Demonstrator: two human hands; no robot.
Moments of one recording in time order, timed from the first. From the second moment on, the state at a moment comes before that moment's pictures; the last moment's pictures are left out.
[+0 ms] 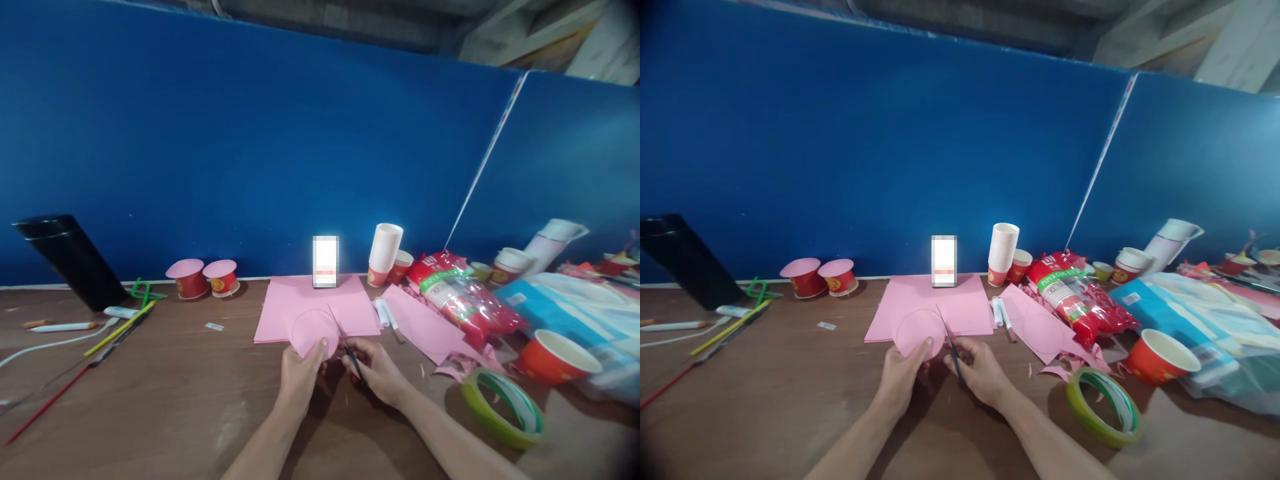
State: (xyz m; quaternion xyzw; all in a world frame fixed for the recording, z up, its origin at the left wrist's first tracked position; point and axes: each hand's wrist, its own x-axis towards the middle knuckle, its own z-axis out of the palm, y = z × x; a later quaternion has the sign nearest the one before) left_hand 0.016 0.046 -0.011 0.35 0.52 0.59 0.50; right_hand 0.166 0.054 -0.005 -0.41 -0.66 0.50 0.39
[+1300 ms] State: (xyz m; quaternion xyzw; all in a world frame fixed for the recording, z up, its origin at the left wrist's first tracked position) left_hand 0.015 0.047 -0.012 0.39 0.51 0.60 0.48; right_hand 0.164 0.052 -0.002 -0.40 -0.68 0.49 0.38
